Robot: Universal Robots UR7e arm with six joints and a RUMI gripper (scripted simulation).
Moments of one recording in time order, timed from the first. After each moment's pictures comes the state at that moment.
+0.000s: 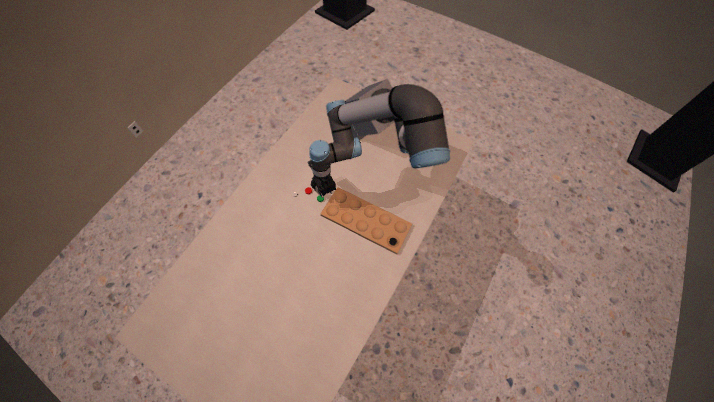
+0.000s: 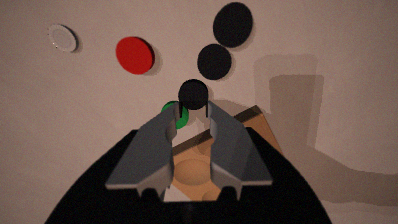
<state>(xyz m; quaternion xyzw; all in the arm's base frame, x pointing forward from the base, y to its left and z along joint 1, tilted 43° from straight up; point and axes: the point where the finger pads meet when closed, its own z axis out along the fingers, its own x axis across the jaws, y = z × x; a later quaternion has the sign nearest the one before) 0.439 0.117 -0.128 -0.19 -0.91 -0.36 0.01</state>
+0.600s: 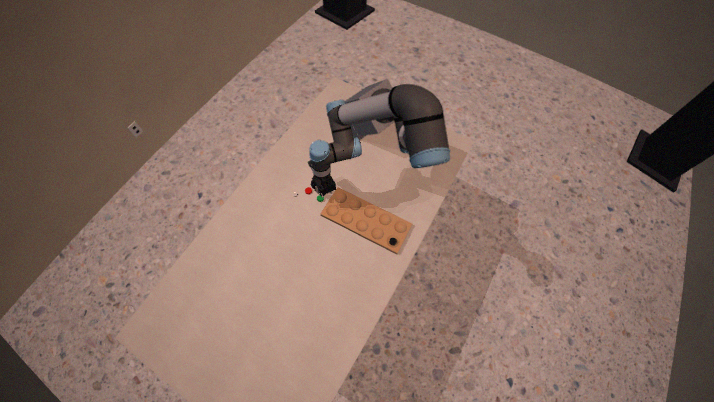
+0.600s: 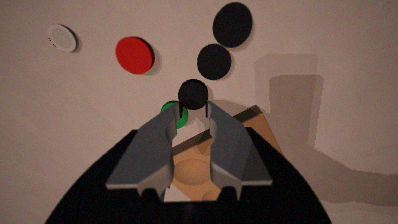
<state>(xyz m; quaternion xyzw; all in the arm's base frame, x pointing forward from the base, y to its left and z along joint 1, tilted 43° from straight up) 0.439 0.117 -0.128 -0.18 -0.91 -0.36 0.01</state>
